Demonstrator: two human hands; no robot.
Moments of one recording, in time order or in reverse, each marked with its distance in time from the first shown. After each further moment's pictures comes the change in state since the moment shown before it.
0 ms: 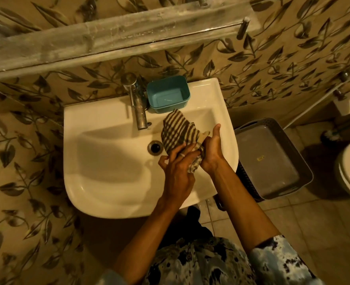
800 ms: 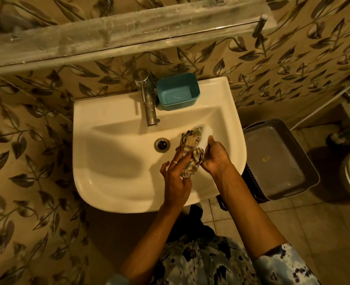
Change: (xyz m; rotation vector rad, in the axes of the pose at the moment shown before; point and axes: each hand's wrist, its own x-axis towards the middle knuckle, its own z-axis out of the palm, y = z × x) left_hand -0.033 -0.019 -0.005 -0.278 0.114 -0.207; right_hand -0.010 0.014 0.012 0.252 0.076 0.177
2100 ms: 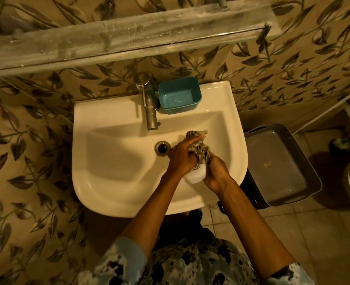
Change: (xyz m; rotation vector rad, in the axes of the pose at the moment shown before) left_hand 0.090 0.009 0.016 -0.077 -0.385 -0.218; right_hand 0.000 0.012 -0.024 -0.418 0.048 -0.103
